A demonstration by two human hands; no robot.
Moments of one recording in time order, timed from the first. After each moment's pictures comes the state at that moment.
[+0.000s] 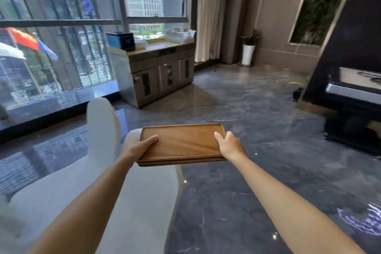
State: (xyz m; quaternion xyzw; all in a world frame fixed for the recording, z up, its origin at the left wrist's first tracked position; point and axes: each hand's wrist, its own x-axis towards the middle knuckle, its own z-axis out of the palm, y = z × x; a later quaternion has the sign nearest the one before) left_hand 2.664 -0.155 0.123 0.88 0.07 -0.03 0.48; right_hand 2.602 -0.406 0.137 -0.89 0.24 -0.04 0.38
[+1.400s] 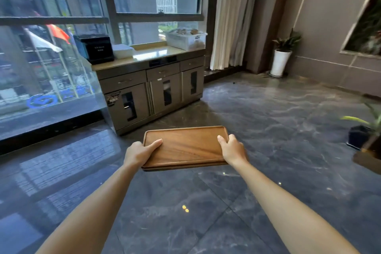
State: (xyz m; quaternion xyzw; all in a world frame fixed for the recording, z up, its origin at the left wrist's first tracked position) left_hand 3.460 -0.589 0.104 0.89 0.16 -0.03 0.43; right_hand 3.434 -0.850 0.119 -0.91 0.19 -0.03 0.38
